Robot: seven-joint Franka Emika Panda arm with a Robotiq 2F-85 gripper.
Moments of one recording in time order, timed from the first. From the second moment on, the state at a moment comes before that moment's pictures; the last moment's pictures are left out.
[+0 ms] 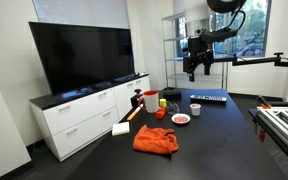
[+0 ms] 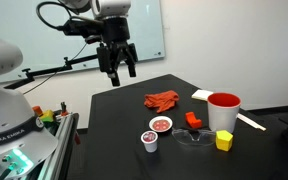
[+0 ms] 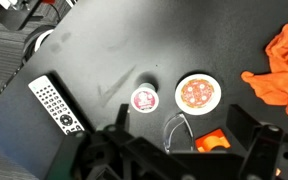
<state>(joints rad) -0.31 -0.43 0.07 -2.70 -0.11 2.27 0.61</state>
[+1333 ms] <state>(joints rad) -0.33 -0.19 0.03 -2.77 -0.23 2.63 0.78</state>
